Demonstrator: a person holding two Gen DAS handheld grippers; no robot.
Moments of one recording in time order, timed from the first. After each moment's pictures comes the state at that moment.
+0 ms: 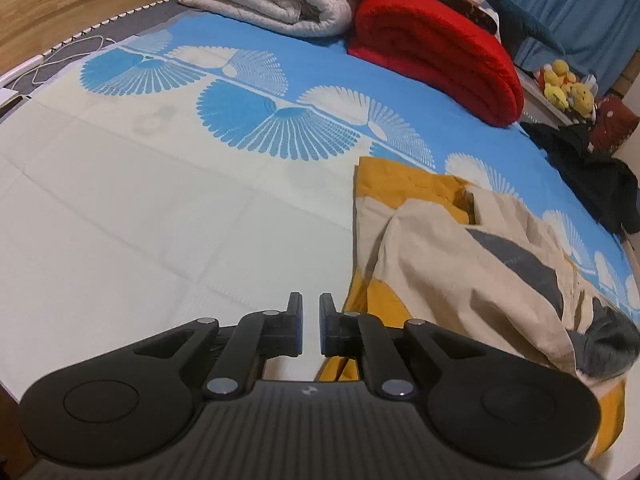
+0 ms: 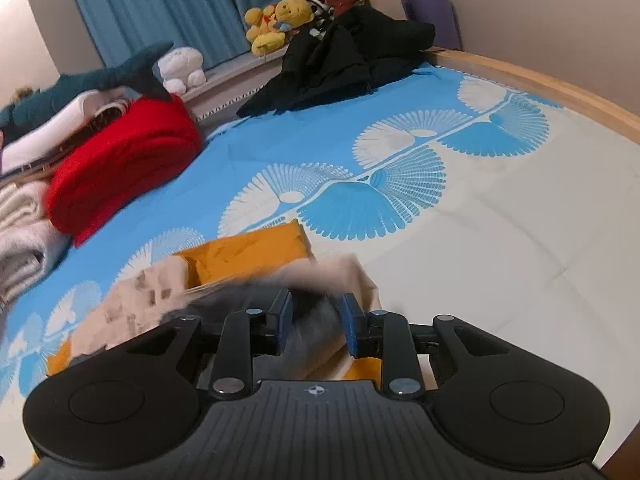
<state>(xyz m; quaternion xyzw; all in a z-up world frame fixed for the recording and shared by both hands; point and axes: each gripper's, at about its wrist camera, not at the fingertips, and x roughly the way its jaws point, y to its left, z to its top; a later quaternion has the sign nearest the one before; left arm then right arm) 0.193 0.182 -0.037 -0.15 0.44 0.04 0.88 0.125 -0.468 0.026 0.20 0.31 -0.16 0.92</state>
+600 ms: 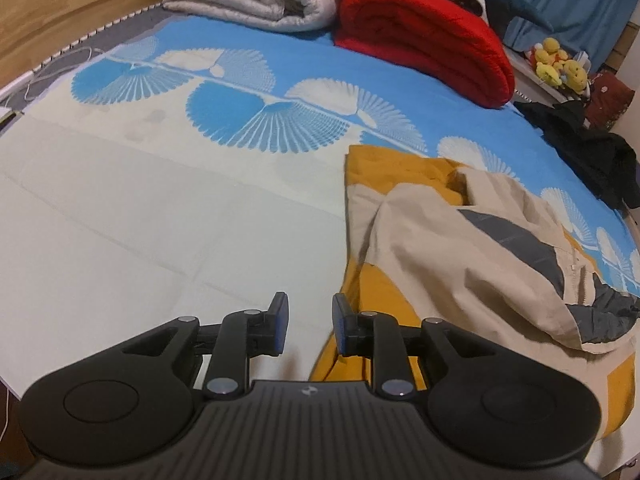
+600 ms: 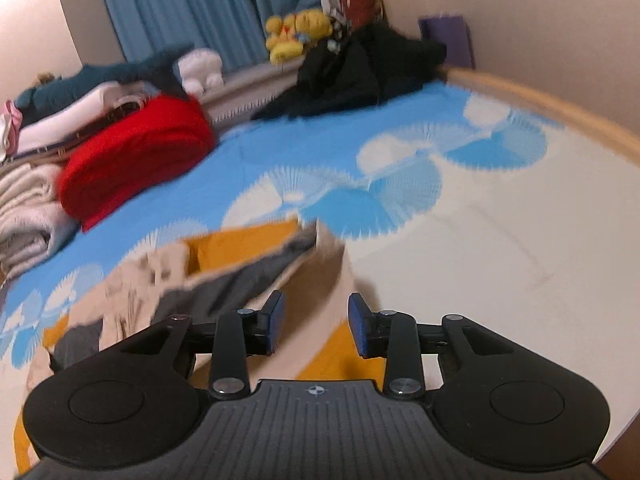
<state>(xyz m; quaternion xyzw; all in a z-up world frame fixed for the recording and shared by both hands) 0.193 0.166 -0.035 -0.13 0.45 0.03 0.88 0.094 -0.468 0.014 0.17 0.31 -0.13 0.93</state>
